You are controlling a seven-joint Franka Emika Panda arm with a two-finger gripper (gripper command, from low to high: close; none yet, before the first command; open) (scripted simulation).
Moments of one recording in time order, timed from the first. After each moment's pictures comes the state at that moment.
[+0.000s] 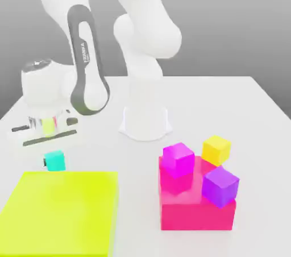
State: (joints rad) arm -0.92 0.27 0.00 -2.88 -0.01 3.15 2.54
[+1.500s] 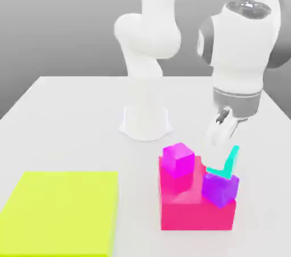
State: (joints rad) arm -1.05 -0.29 1.46 -2.58 0.47 2.49 2.90
